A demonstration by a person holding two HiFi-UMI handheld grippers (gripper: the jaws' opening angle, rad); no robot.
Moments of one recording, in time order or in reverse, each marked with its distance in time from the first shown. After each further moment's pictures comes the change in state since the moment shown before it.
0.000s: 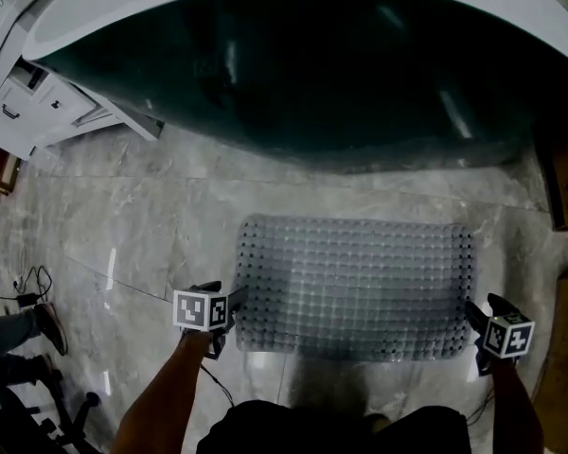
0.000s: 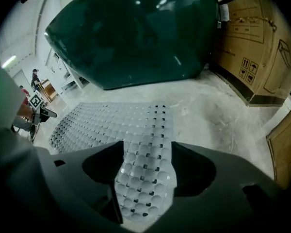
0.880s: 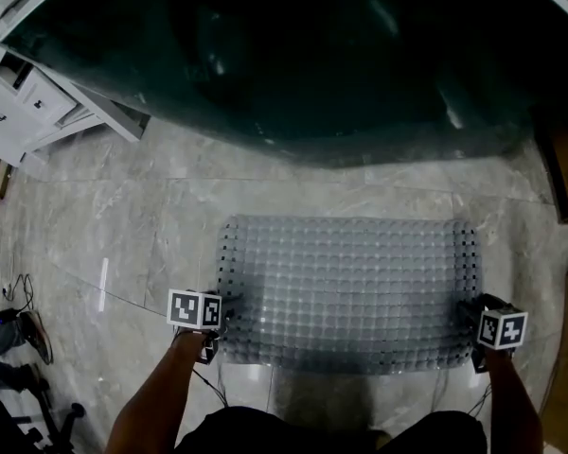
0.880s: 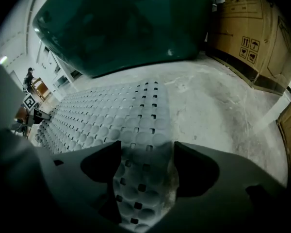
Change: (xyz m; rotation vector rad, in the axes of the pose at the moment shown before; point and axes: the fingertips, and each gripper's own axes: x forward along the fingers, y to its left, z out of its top) left arm 0.071 0.011 -0.036 -0.025 0.094 -0.002; right arm 0.070 -0.032 -0.044 0.029 0.060 -0.053
